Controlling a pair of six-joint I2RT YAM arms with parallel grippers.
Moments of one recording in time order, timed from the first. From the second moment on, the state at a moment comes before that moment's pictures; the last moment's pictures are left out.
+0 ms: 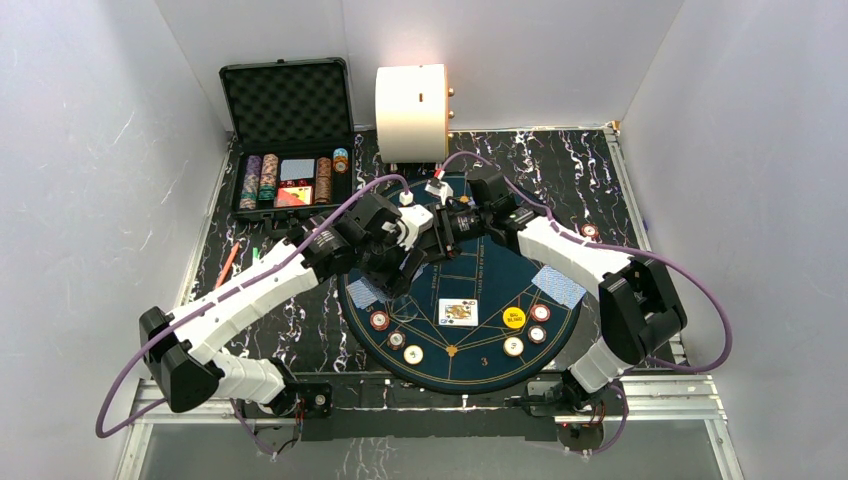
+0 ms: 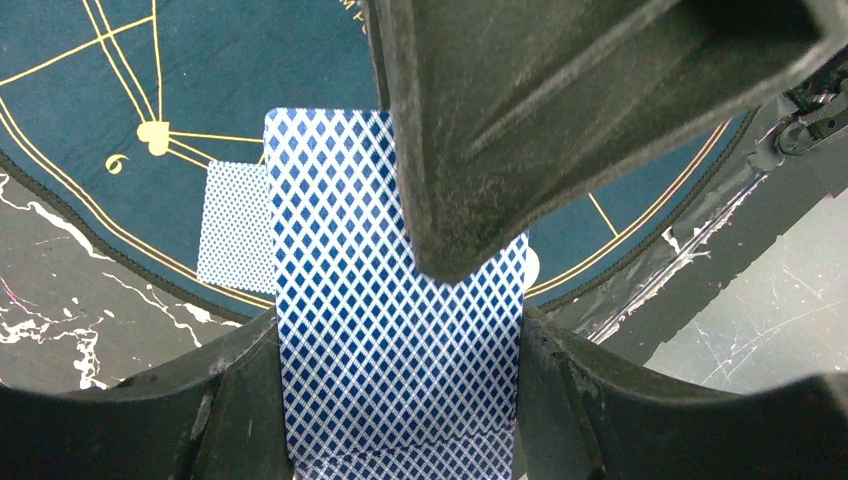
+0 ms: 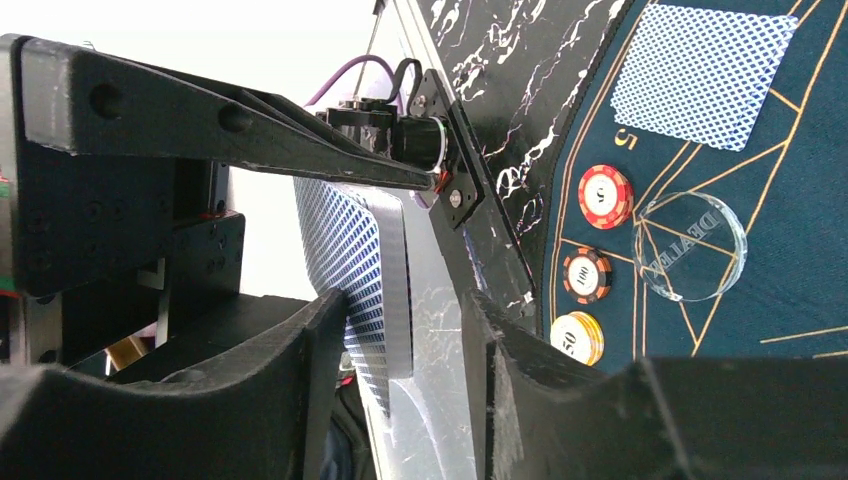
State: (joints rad) left arm -0.86 1.32 1.29 -0.94 0.07 -0.08; right arm 0.63 1.57 1.10 -0.13 -1.03 0.69
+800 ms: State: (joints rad) left arm -0.86 1.29 1.26 -0.92 0.07 -0.08; right arm 0.63 1.57 1.21 -0.31 -0.95 0.60
